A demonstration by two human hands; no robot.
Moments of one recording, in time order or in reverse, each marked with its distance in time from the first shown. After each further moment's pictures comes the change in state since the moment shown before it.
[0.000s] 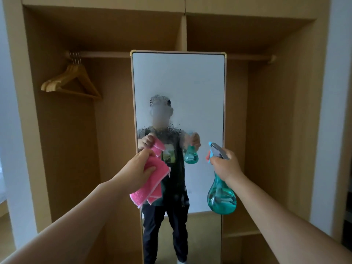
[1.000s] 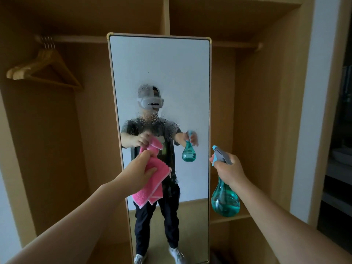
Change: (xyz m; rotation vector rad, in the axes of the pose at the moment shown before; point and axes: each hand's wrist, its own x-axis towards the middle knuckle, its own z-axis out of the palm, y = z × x) left_hand 0.006 0.015 0.052 -0.033 -0.105 0.035; right_hand -0.012 0.054 -0.042 -0.062 0.047 0.092
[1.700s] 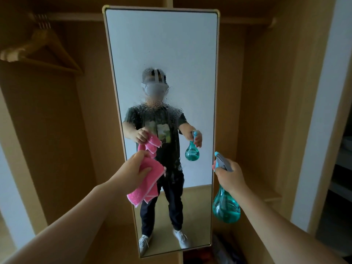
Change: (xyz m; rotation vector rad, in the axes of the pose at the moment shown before) left_hand -0.023 -0.035 0.023 -0.001 -0.019 -0.106; right_hand -0.015 0.061 0.023 0.016 -0.016 0.062
